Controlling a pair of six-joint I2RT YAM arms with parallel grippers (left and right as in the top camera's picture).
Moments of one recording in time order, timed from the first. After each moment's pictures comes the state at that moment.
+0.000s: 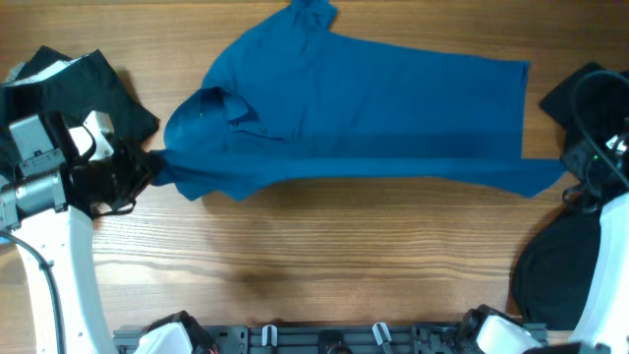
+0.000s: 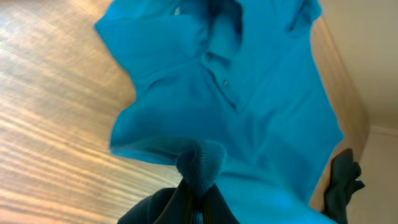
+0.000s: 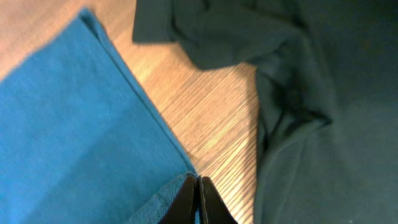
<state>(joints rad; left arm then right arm) 0.38 1.25 1.12 -0.99 0.52 -0.39 -0.50 1.31 1.17 -0.88 0.09 0.31</state>
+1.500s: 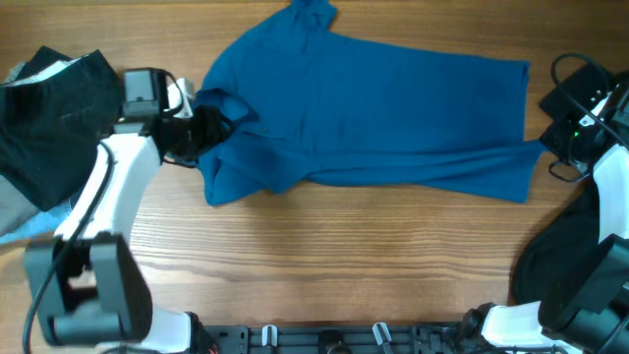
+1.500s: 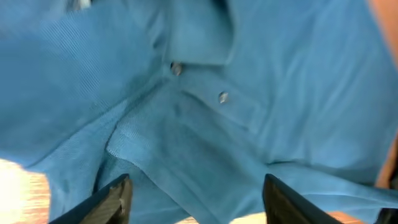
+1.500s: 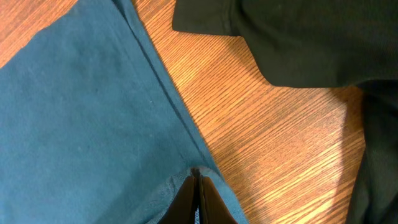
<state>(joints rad) 0.04 1.68 1.12 -0.61 0.40 -0.43 -0.50 1.62 1.17 -0.62 -0.10 0.26</state>
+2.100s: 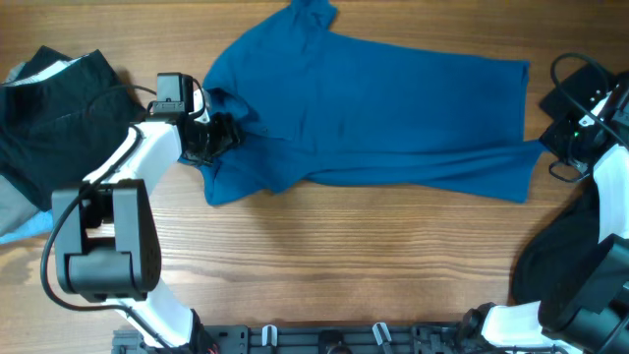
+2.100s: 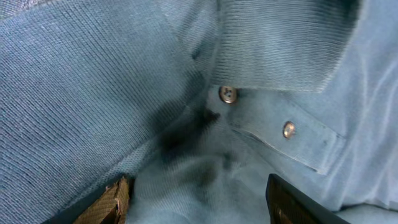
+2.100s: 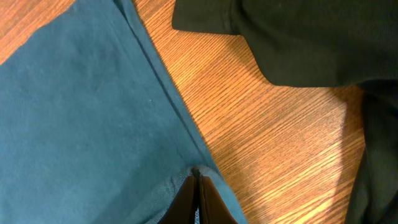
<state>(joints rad) 0.00 1.87 1.12 -0.48 0.31 -0.43 -0.50 1.62 1.17 -0.62 -0.10 0.26</state>
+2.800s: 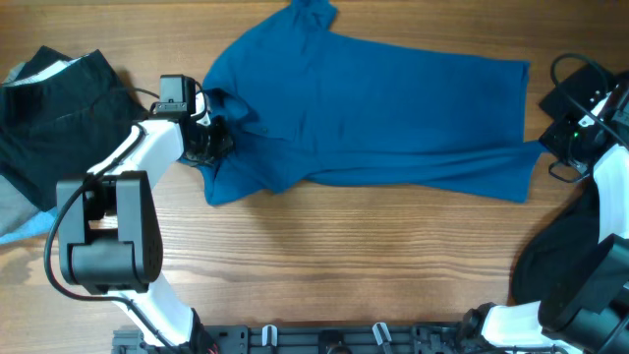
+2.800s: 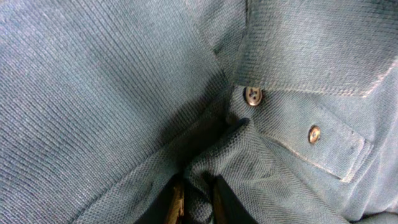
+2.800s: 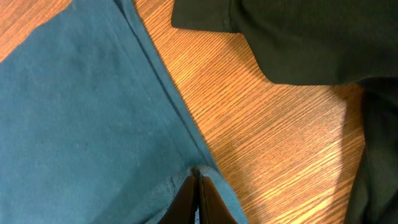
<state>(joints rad) 0.00 1.91 1.13 -0.49 0.30 -0.42 -0.50 1.62 1.17 -0.63 -0.10 0.26</state>
